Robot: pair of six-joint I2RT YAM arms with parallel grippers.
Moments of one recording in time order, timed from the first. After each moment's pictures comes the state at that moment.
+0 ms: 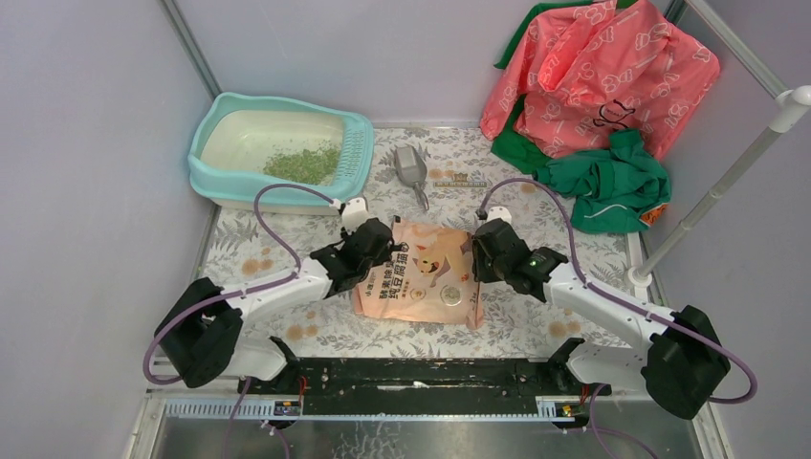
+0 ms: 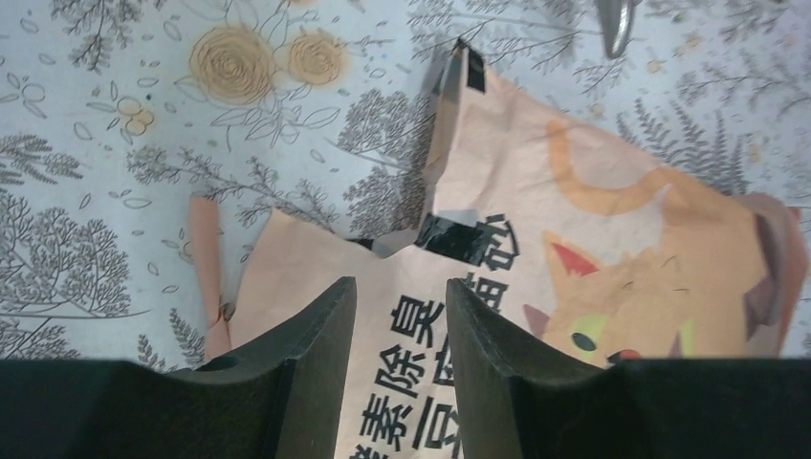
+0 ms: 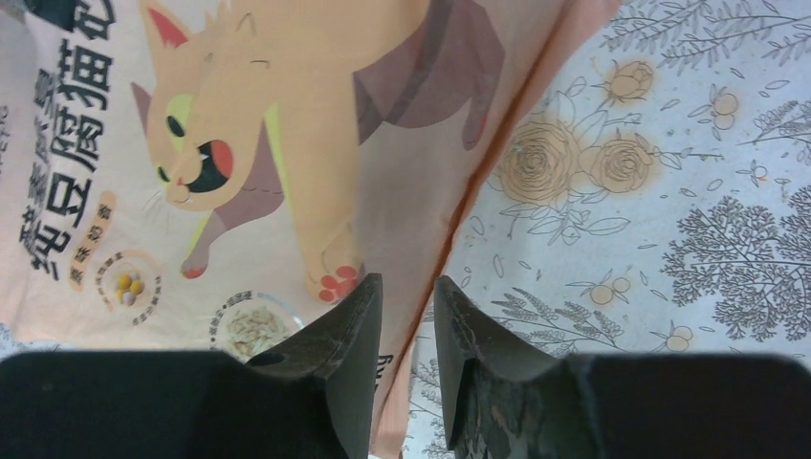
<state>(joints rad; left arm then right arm) -0.77 1.36 0.72 -0.16 -0.51 -0.84 0.73 1.17 0.72 -0.45 0.22 0.48</state>
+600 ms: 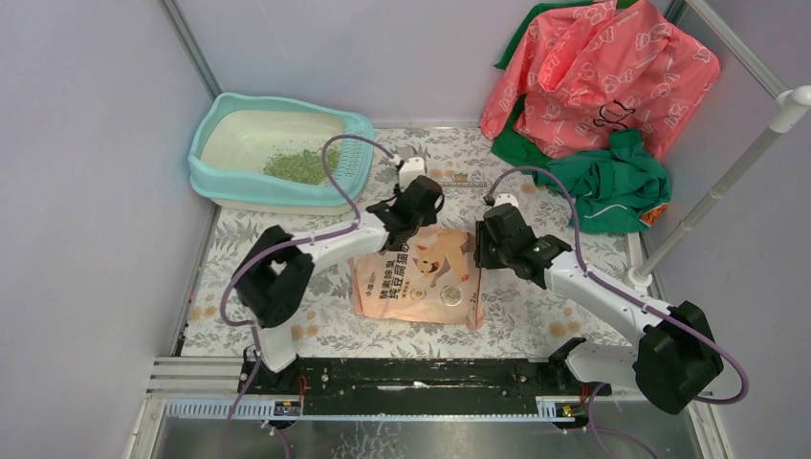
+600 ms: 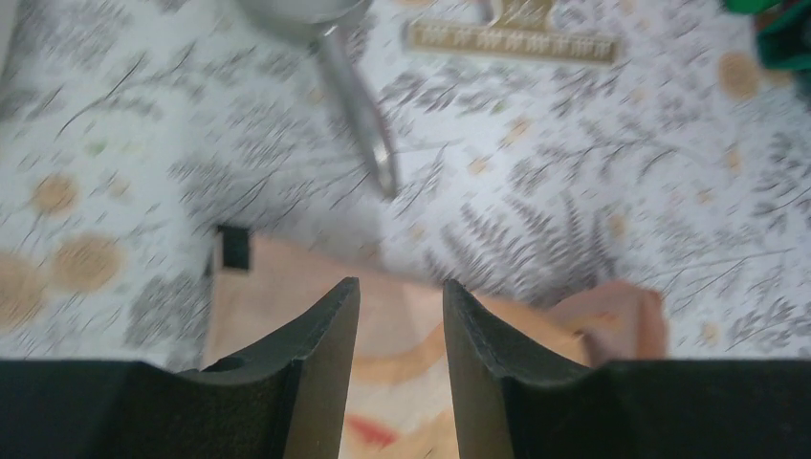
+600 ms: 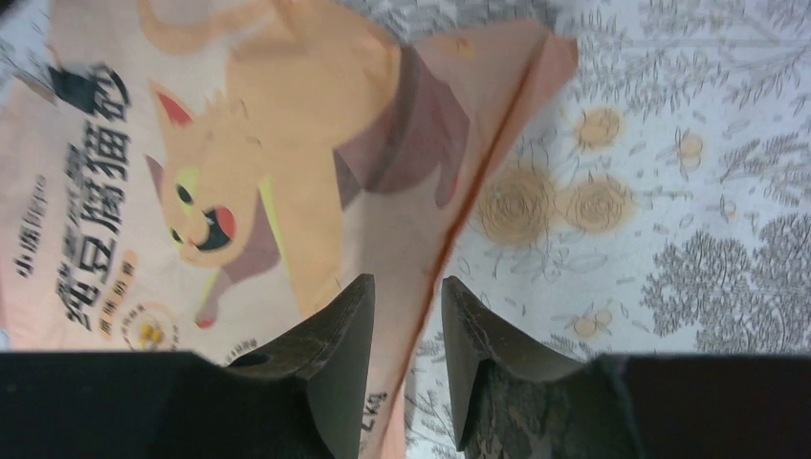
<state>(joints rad) -0.77 1.77 1.19 -0.13 -0.45 -0.67 0.61 1.20 0.75 -0.43 0.16 0.47</state>
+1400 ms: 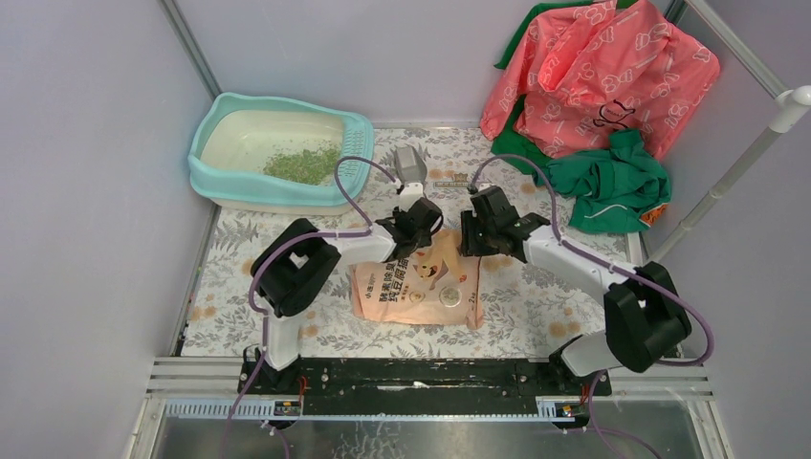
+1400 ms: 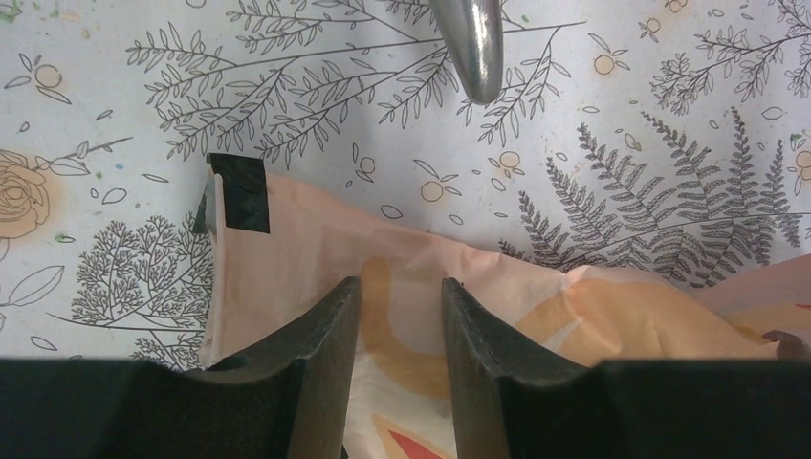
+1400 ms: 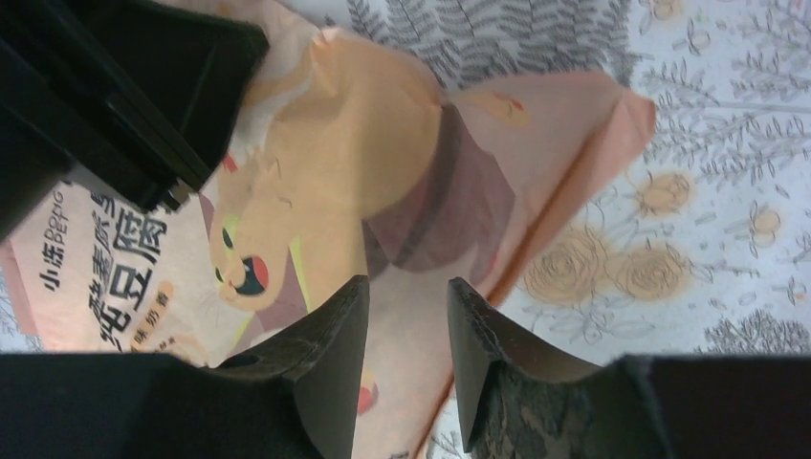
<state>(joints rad) -0.77 1.94 1.14 -0.05 -0.42 -0.69 0.57 1.42 0.90 -0.43 0.04 0.41</state>
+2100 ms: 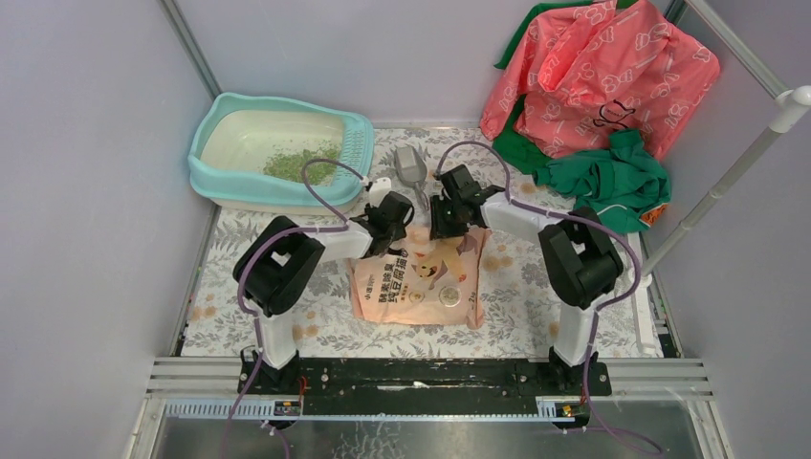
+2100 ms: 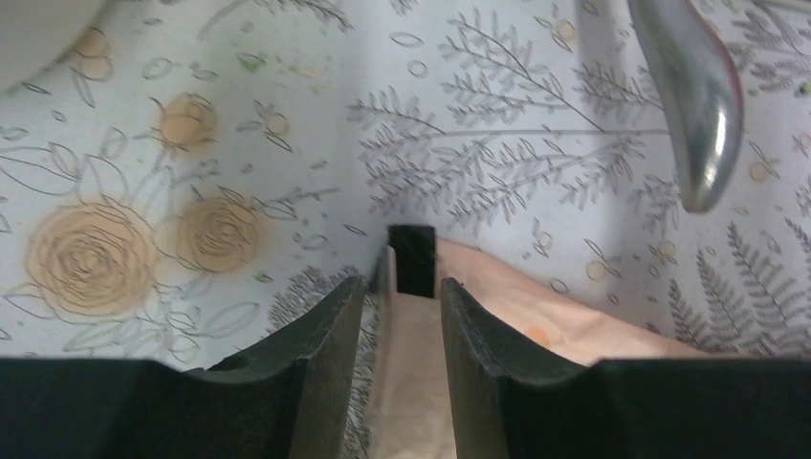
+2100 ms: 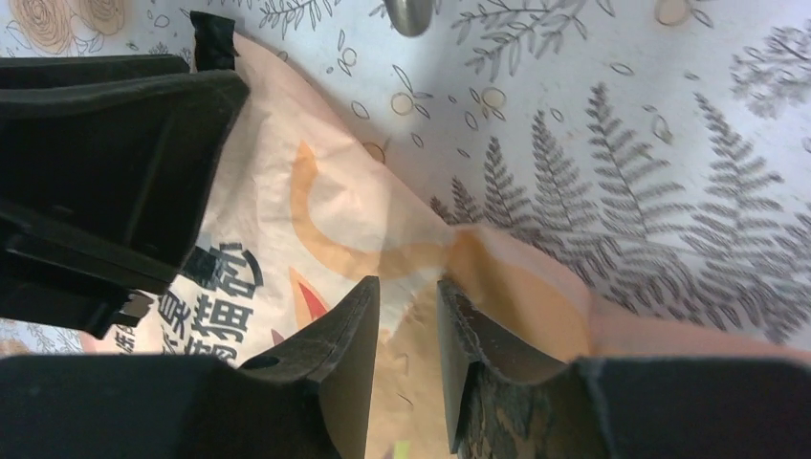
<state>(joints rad) -0.64 1.88 1.01 0.03 -0.43 -0.68 0.56 1.87 1.24 -0.38 -0.14 0.40</state>
